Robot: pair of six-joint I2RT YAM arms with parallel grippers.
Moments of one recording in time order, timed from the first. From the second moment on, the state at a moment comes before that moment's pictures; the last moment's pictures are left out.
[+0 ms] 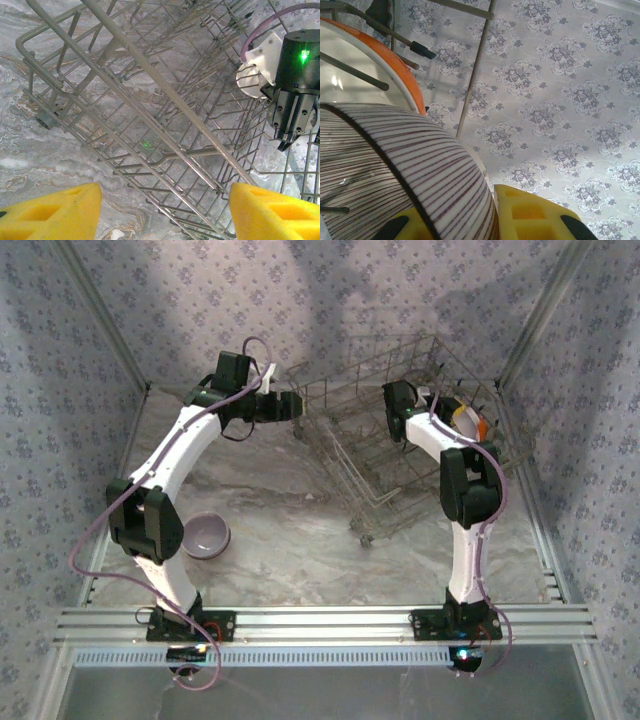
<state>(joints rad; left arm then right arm) -0.35 1.78 1.70 -0.66 0.51 -0.34 0.27 2.10 1.59 -0.40 1.44 -0.90</state>
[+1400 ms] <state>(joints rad) -0.35 1.79 1.70 -0.66 0.51 -0.34 0.28 2.17 1.67 -0.65 1.36 -0.60</state>
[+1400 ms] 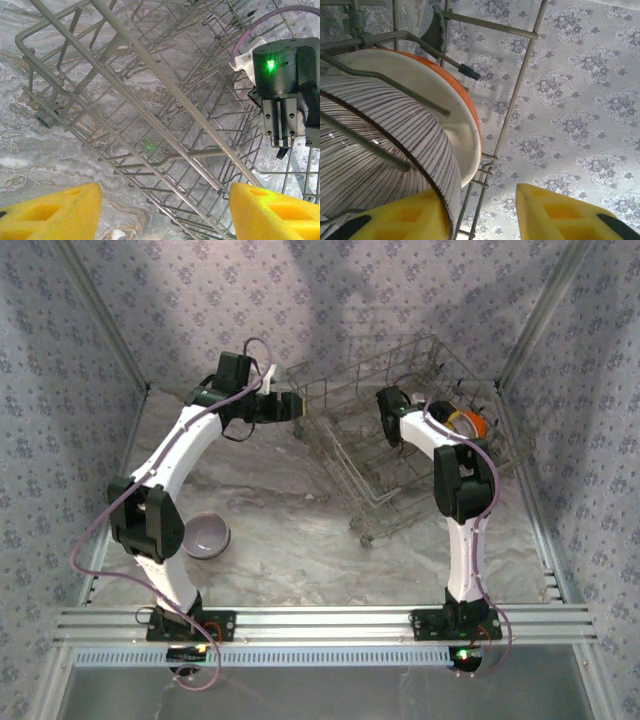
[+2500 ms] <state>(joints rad) -0.35 1.87 1.89 -0.80 0.48 -0.38 0.22 1.95 1.62 -0.67 0.87 -0.56</state>
